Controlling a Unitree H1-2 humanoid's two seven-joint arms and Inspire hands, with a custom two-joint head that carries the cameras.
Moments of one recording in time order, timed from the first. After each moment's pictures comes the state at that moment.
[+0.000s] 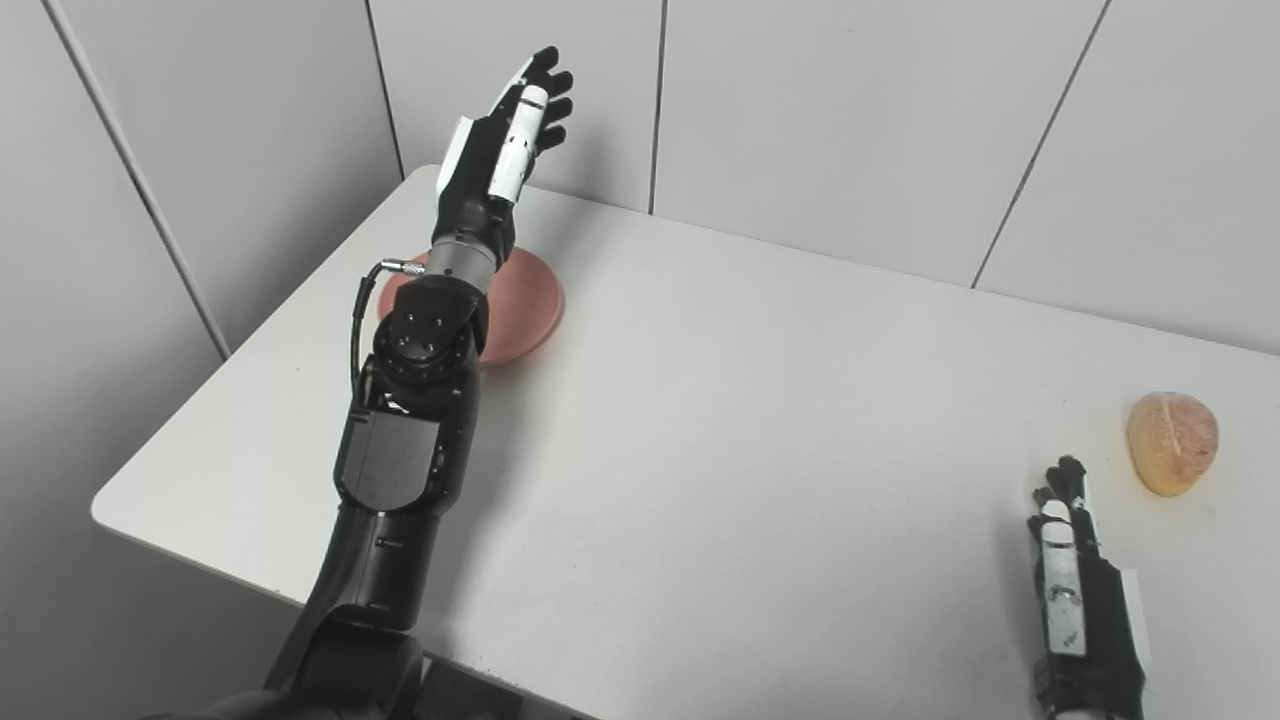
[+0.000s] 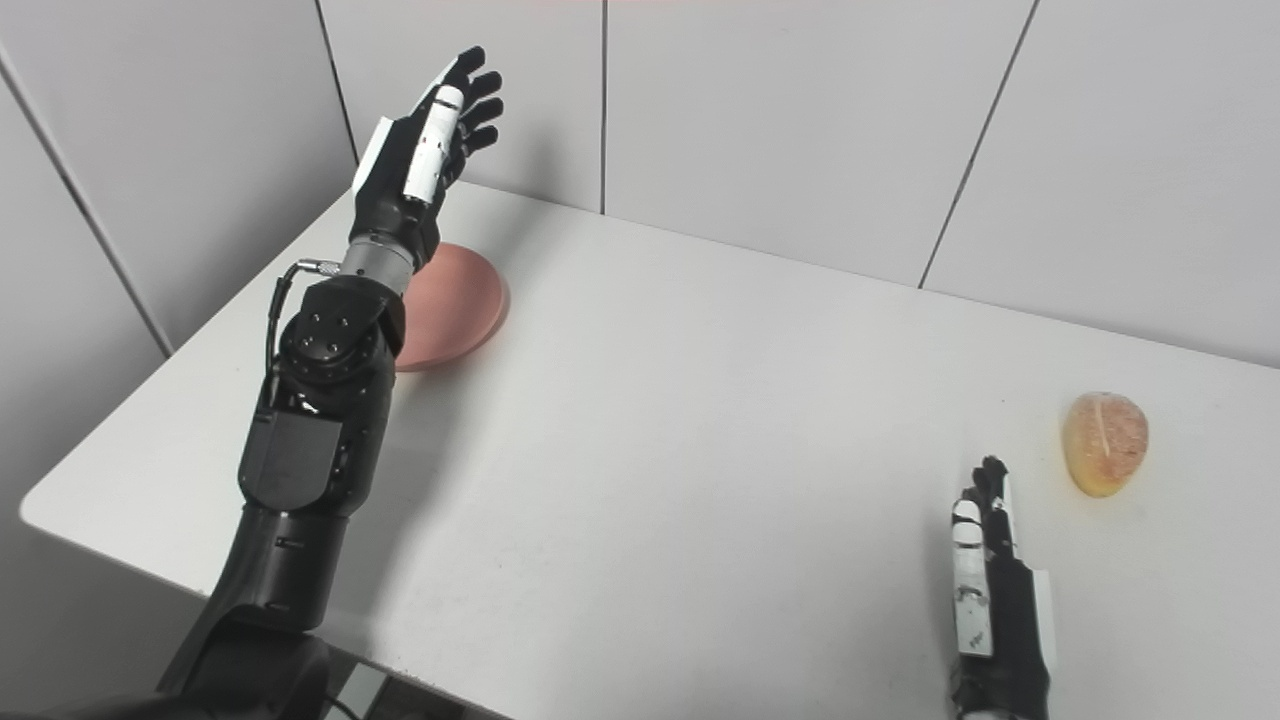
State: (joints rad) left arm -0.49 0.25 0.25 -0.06 -0.02 0.30 0.03; right arm -0.01 0.00 0.05 -0.07 -0.05 0.01 0.01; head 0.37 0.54
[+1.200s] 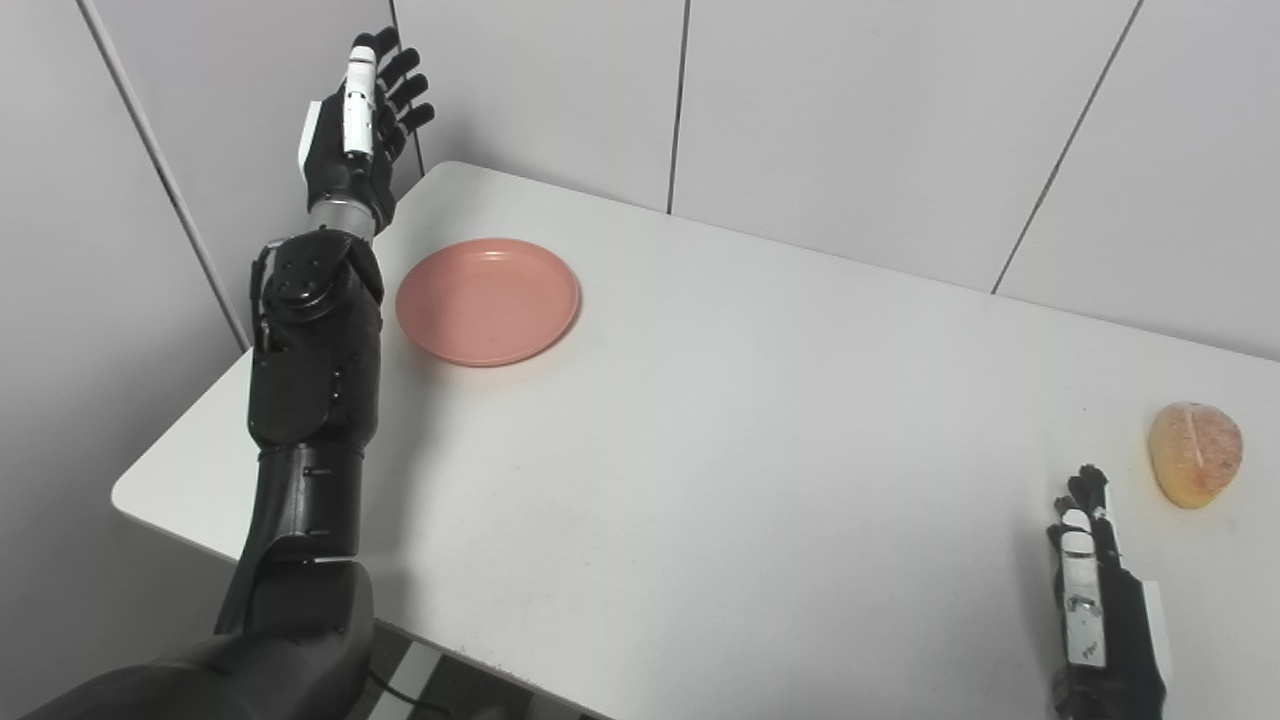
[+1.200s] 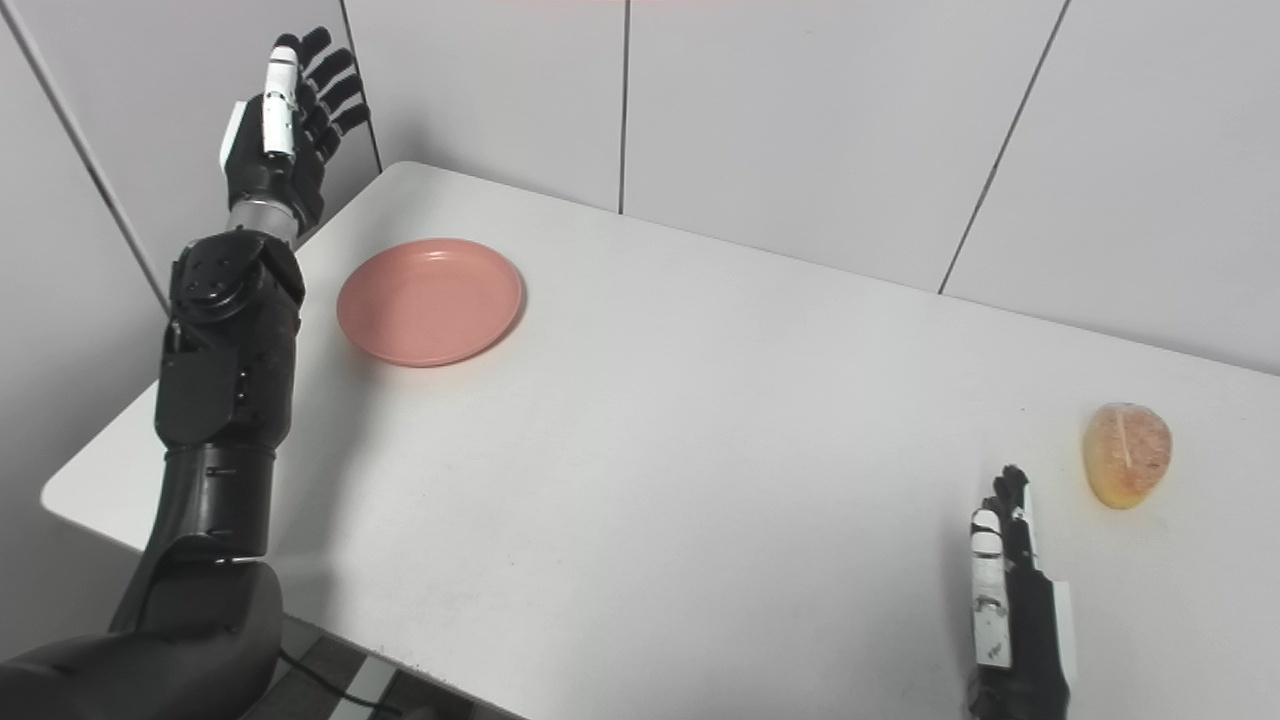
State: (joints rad) left arm -0.54 0.39 0.48 0.16 -0.28 0.30 0.06; right arm -0.01 -0.01 0.04 -0.07 -0.05 0.01 0.01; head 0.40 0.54
